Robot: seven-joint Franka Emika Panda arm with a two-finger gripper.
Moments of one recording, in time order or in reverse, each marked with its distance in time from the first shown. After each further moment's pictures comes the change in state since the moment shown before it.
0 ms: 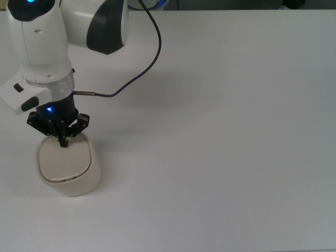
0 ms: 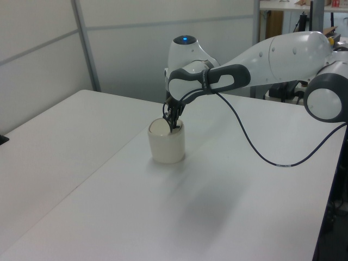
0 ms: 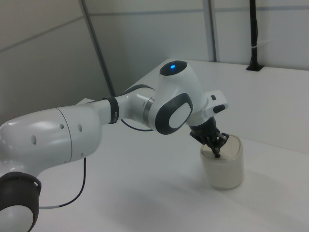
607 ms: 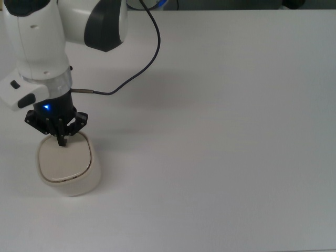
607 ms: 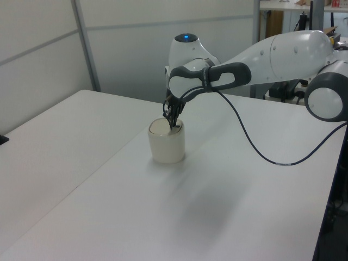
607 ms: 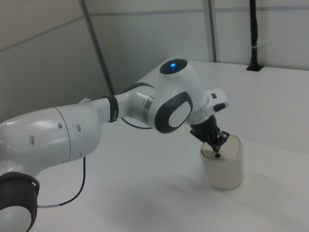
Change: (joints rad) arm -0.003 -0.012 -0.002 0.004 0.022 0.000 0.006
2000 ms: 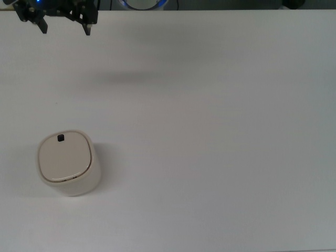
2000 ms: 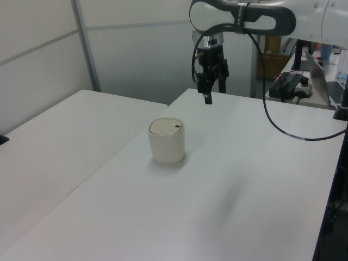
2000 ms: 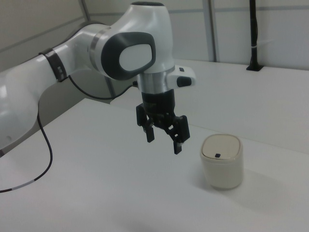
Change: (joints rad) arm -0.009 -0.284 -0.011 0.072 -0.010 -0.785 0.011
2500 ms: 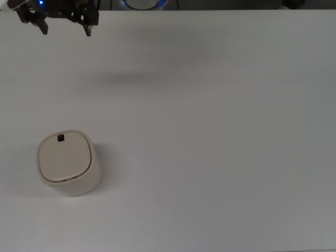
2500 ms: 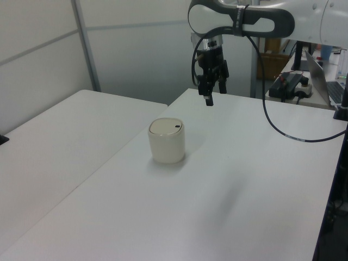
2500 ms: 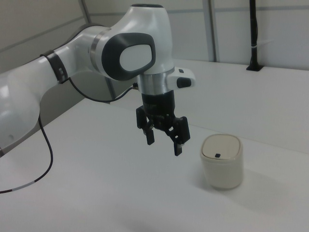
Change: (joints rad) arm 0.006 0.011 0.006 -0.002 -0.025 -0.003 -0.009
